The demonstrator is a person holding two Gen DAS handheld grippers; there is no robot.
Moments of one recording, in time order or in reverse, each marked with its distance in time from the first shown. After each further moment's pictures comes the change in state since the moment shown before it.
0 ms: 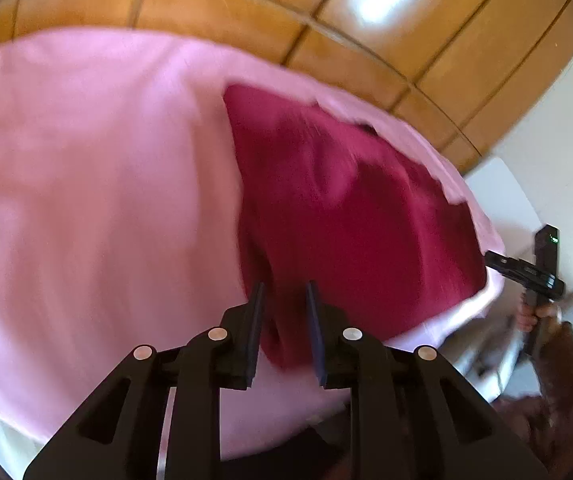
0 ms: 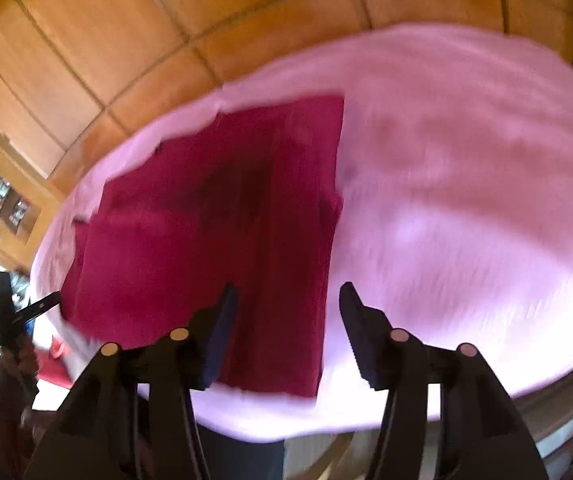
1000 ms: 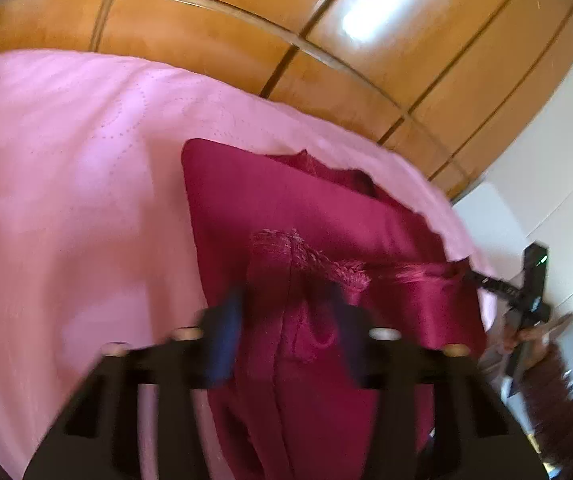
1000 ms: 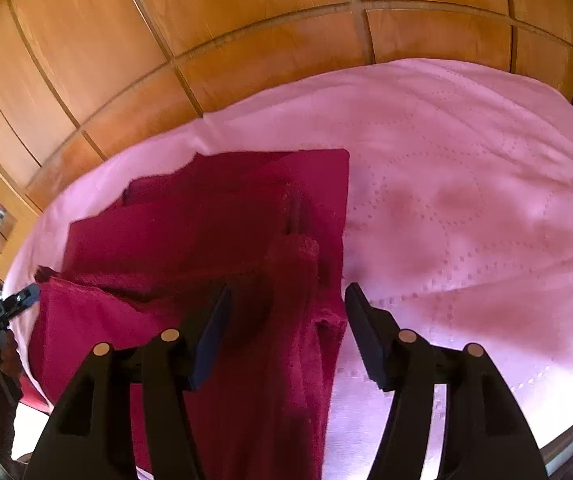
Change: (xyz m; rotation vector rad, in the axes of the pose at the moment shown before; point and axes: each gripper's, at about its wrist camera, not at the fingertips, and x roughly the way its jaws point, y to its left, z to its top) left arm 0.071 0.001 0.071 0.029 -0.033 -0.071; right arm 0.047 0.008 0.053 -0.034 -0.046 -0.088
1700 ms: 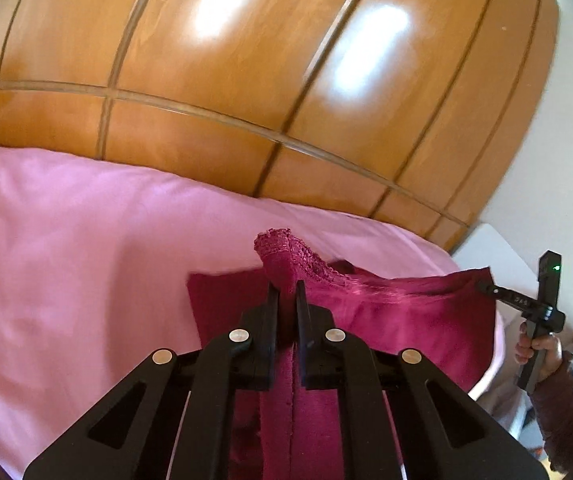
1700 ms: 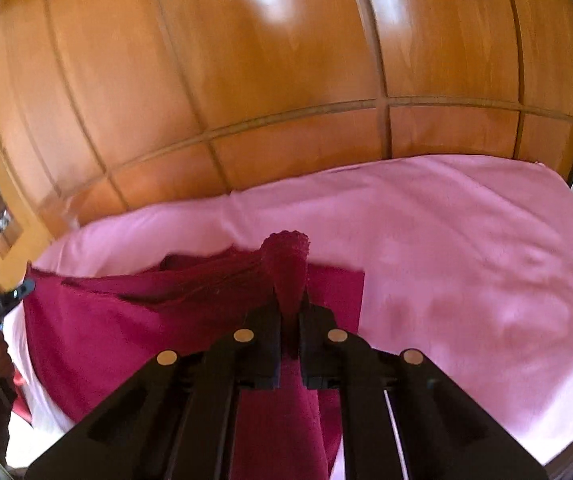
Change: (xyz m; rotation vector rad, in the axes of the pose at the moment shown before) left arm -0.071 -0.027 0.047 0.051 -0.270 0.051; right arm -0.056 0.028 0.064 -0.062 -0.211 0.028
